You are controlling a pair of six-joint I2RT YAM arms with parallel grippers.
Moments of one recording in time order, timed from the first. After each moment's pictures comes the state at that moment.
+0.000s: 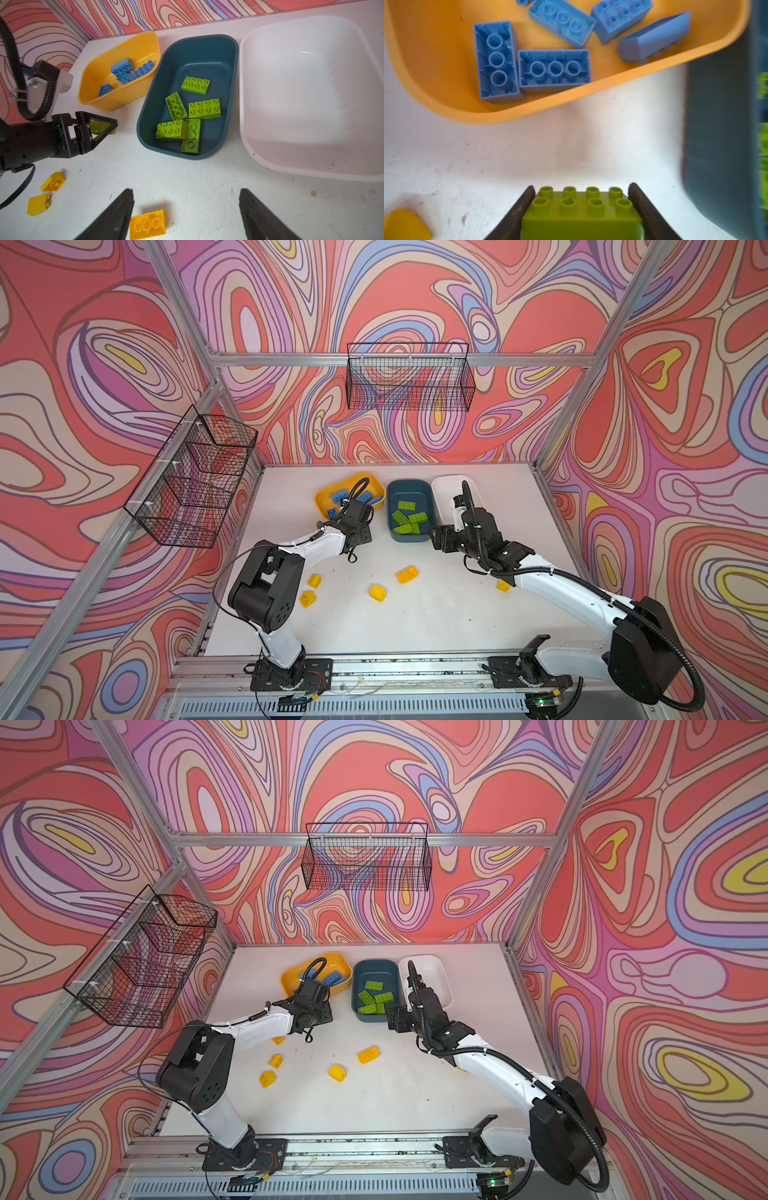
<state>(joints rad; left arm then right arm) -0.47 1.70 1.05 -0.31 -0.25 -0.61 0.57 1.27 0.83 -0.15 0.05 0.42</state>
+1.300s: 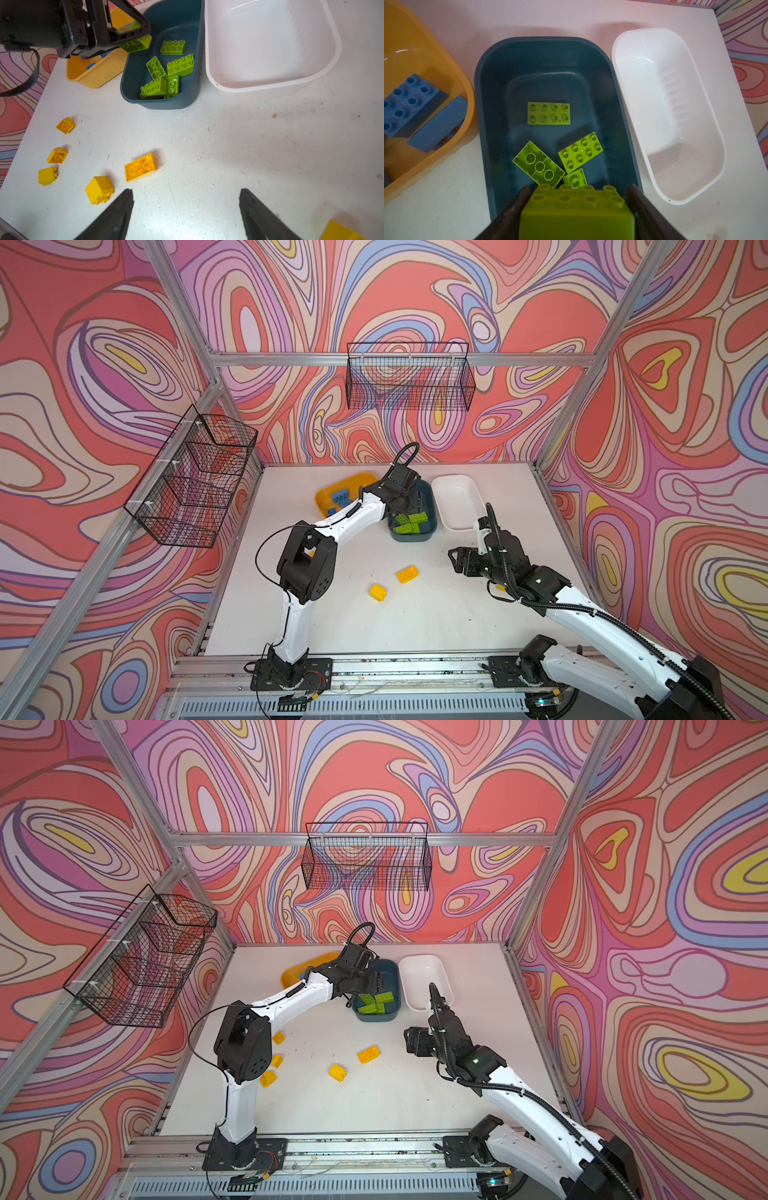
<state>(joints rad) -0.62 2.06 1.74 -0.53 -0.04 -0.52 0.57 0.94 0.67 -0.43 0.07 0.54</state>
